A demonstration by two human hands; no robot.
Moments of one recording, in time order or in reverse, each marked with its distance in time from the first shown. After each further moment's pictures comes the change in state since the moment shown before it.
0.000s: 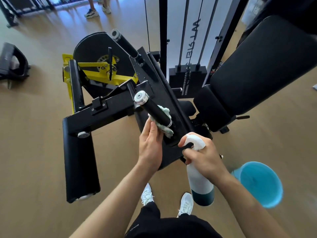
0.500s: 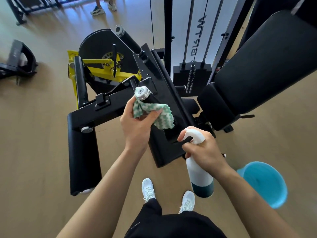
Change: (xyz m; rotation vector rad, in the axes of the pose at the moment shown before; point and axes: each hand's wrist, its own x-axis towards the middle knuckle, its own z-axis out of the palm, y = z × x) left_hand 0.015 0.046 -0.008 0.443 0.206 0.372; right_hand 0.006 -0.004 -0.002 -0.012 -0.044 -0.041
